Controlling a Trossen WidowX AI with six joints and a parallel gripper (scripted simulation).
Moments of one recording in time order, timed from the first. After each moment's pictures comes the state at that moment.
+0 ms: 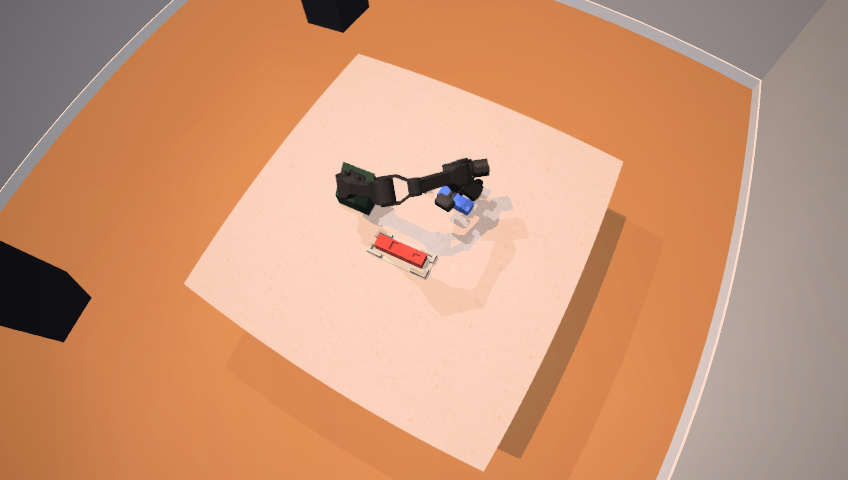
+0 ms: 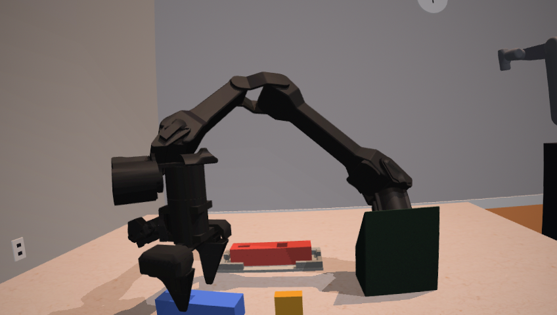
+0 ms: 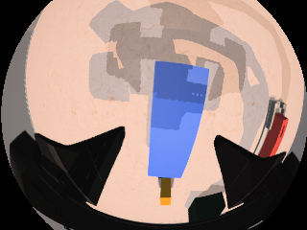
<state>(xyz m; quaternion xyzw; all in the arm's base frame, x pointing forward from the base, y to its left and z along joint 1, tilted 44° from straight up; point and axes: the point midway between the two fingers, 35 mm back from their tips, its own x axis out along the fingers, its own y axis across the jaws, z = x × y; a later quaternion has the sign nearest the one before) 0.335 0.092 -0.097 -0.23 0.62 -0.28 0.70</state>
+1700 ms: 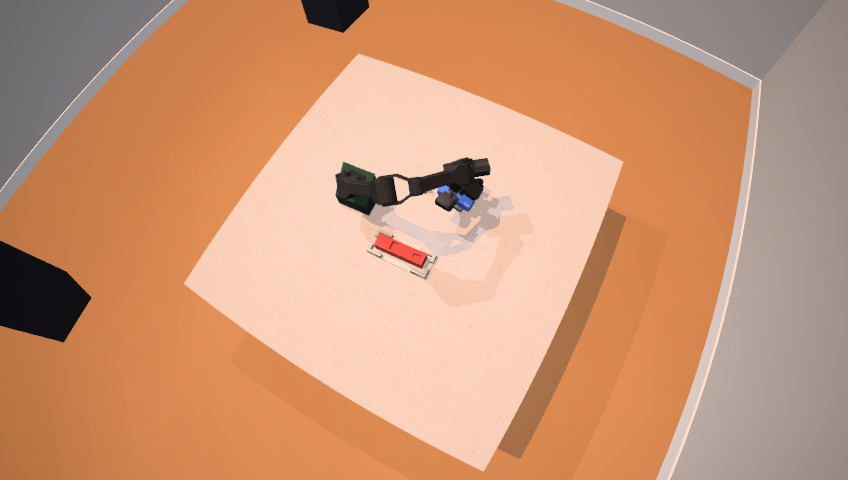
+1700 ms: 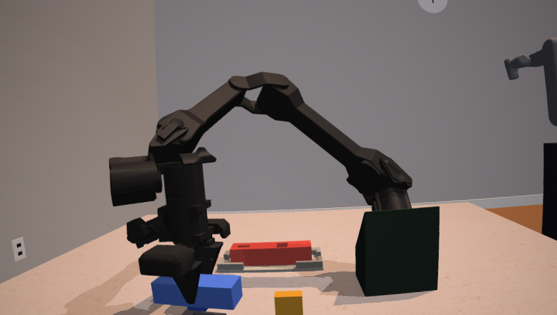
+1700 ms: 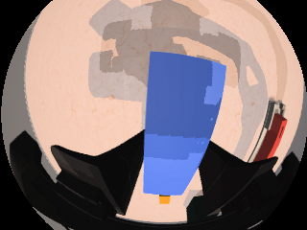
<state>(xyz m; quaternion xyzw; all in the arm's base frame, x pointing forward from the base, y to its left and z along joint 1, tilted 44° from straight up) 0.334 0.094 -0.097 -0.24 0.62 -0.28 0.69</state>
